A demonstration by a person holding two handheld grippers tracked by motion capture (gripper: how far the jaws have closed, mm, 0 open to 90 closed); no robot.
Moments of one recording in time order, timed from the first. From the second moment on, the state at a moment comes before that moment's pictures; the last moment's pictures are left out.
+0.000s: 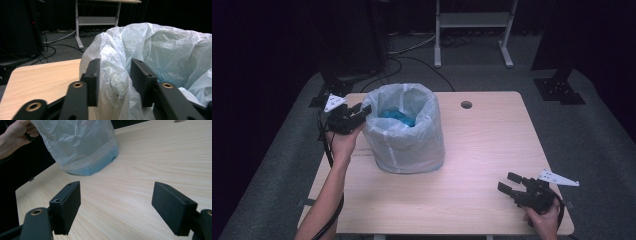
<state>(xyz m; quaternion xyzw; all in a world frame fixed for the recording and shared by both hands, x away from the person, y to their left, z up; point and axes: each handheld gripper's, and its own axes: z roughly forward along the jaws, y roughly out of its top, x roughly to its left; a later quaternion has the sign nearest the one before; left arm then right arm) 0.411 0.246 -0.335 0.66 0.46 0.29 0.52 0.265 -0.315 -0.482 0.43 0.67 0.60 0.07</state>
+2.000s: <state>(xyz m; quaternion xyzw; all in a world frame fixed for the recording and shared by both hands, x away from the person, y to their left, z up) 0.368 0.257 -0.311 0.69 0.40 0.30 0.53 0.451 -0.097 -0.337 0.43 0.72 0.53 0.12</state>
